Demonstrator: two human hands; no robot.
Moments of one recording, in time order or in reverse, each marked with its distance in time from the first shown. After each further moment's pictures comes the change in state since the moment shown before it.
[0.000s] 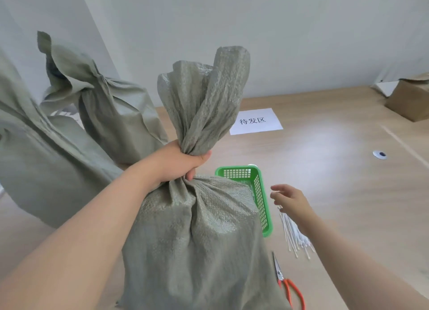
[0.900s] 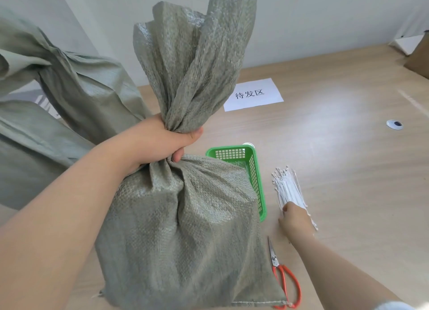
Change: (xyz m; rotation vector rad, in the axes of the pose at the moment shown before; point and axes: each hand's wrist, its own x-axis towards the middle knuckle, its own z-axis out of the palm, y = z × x) left_hand 0.026 0.028 0.032 0.096 0.029 -0.059; right_hand 0.038 0.152 0.004 -0.767 0.124 0.277
